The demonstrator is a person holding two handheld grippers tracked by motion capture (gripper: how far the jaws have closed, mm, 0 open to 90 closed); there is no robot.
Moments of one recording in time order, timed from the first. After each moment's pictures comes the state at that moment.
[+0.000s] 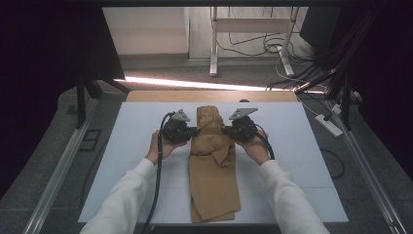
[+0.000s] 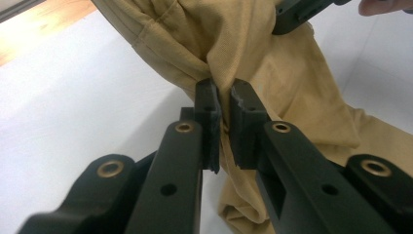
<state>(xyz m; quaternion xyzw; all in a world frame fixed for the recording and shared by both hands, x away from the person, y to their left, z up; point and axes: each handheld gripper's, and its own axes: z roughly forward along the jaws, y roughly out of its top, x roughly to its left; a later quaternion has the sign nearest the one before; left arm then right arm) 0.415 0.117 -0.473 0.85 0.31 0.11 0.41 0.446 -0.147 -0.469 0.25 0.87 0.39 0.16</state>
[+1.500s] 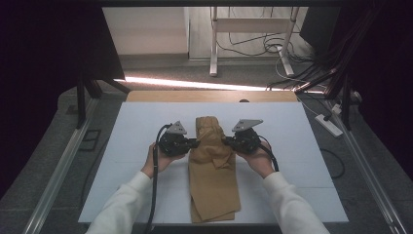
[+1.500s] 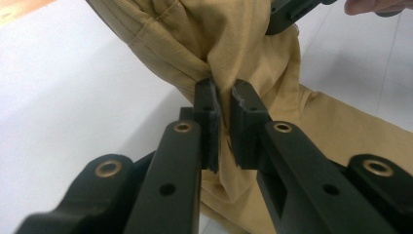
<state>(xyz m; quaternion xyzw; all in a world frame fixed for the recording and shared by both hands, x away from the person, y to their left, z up) 0.376 0.120 -0.481 0.85 0.29 0.09 0.43 0.407 -0.156 -0.473 0.24 0.87 0.41 0.14</state>
